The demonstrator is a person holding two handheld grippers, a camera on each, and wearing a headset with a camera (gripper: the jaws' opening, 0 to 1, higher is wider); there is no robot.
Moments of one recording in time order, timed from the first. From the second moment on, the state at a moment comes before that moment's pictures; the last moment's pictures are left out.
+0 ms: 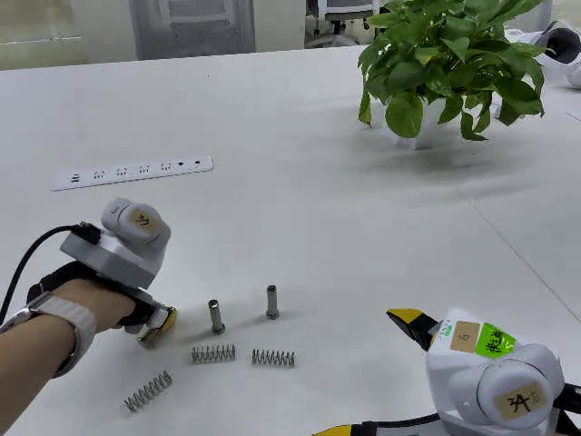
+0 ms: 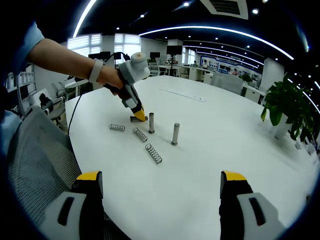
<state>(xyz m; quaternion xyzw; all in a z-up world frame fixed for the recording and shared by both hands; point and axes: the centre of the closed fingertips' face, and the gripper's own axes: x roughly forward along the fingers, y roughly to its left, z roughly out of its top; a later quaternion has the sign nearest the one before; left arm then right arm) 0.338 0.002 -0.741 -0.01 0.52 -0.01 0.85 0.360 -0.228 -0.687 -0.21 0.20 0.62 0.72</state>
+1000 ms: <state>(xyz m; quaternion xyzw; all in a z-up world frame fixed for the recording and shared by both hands) 0.324 0.015 -0.715 -0.01 0.40 0.01 0.92 0.353 -0.227 -0.691 -0.22 0.21 0.63 0.71</state>
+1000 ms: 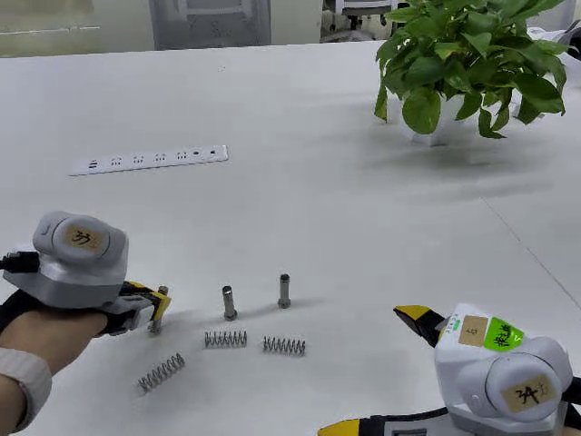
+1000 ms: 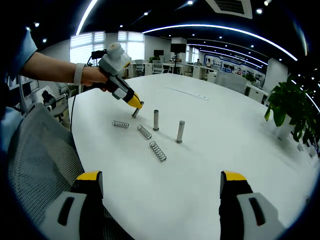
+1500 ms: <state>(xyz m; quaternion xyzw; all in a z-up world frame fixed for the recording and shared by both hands) 0.316 0.009 -0.710 -0.01 0.35 0.04 0.94 0.352 -0.227 -0.693 -0.22 0.21 0.64 0.71</state>
